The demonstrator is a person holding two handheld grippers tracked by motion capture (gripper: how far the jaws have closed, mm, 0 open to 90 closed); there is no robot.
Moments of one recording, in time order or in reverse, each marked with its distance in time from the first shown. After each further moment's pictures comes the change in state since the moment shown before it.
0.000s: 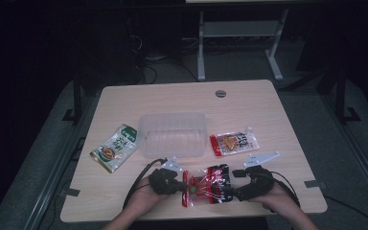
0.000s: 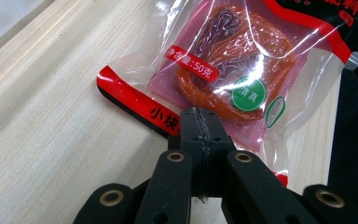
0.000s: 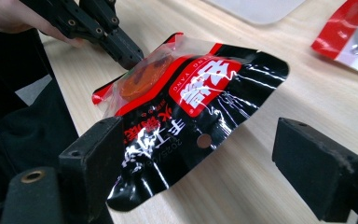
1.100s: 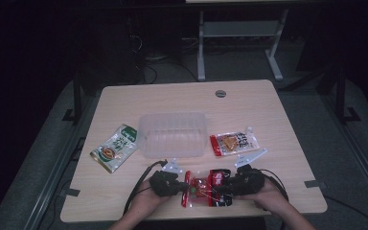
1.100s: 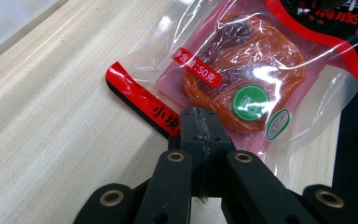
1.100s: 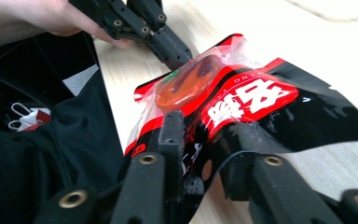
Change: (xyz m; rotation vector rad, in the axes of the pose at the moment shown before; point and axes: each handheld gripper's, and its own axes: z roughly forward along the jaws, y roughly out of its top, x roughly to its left) left arm -0.006 -0.003 0.003 -0.040 0.027 -0.003; right arm 0.000 0.009 0.020 0.045 0.198 -0.035
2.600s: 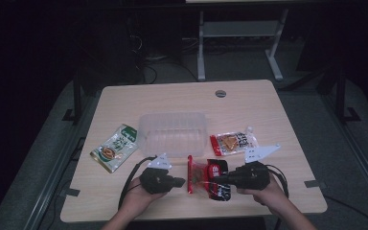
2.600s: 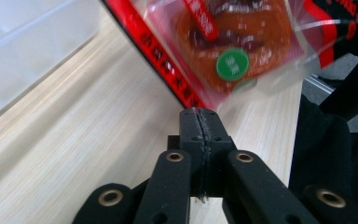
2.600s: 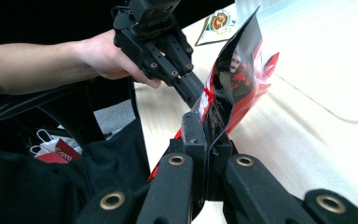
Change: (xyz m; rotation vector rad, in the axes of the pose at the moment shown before) left arm 0.004 -0.001 -0.039 -0.107 -0.037 -0.008; right arm 0.016 0.019 -0.027 -0.220 0.091 -0.118
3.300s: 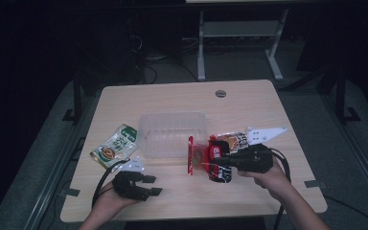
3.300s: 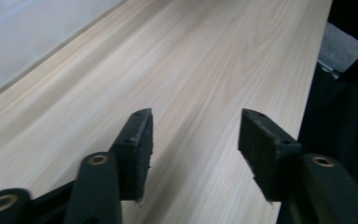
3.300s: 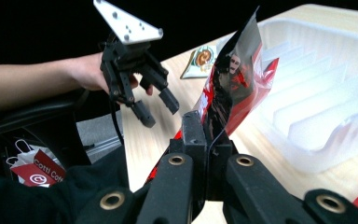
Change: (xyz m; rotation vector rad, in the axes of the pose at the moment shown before) left arm 0.021 -0.042 -0.052 0.025 0.056 -0.069; right arm -0.004 0.048 -0.017 -0.057 -0.050 -0.069
